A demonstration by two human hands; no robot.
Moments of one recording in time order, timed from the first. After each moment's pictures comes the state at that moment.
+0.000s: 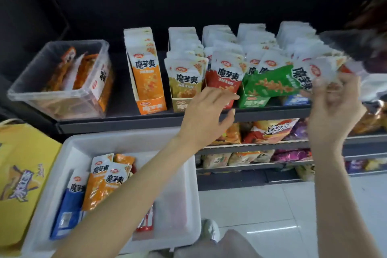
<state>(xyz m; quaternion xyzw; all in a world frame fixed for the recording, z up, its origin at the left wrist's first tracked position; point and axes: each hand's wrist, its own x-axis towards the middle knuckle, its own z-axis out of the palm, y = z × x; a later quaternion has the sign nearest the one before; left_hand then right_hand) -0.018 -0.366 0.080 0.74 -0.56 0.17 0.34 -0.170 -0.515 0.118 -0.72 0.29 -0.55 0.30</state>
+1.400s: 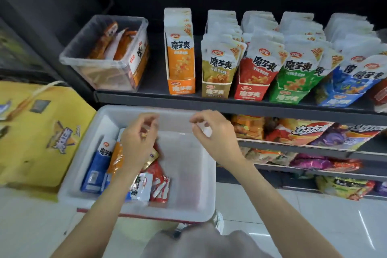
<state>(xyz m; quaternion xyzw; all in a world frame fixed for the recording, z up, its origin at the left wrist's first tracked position) 0.000 -0.190 0.010 0.84 -0.20 0.08 0.49 -0.087 -0.371 0.036 -0.89 0.04 -0.21 0.40</state>
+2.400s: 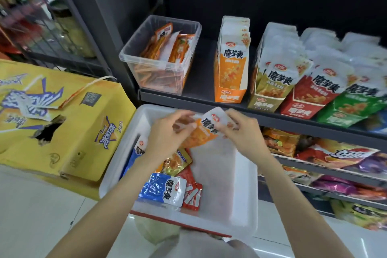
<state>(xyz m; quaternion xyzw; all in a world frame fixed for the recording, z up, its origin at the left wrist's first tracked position) 0.041 -0.144 0.032 0.85 -0.24 -0.04 0.47 -0.026 -0.341 0.031 -0.88 0.07 -0.11 0.46</state>
